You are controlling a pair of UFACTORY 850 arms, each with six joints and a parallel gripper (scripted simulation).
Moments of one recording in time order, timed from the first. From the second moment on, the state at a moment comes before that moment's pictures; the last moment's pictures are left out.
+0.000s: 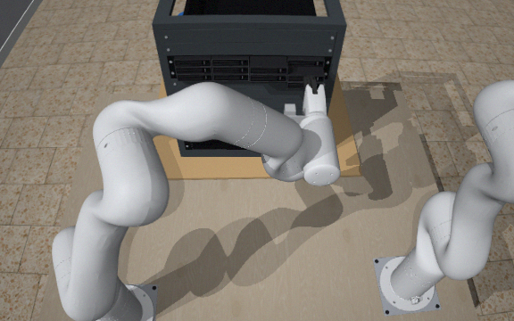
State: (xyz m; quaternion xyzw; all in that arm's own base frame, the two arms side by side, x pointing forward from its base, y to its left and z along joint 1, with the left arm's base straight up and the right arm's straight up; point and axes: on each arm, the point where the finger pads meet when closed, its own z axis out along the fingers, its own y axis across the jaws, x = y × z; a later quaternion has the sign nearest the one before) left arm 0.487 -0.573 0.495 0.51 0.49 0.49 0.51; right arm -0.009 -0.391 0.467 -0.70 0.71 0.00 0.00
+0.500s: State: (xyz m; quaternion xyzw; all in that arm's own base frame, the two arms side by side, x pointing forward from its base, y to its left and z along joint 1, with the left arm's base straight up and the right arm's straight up) left arm 0.474 -0.510 0.475 0.51 0.49 0.49 0.51; right arm -0.009 -0.391 0.467 -0.70 0.71 0.00 0.00
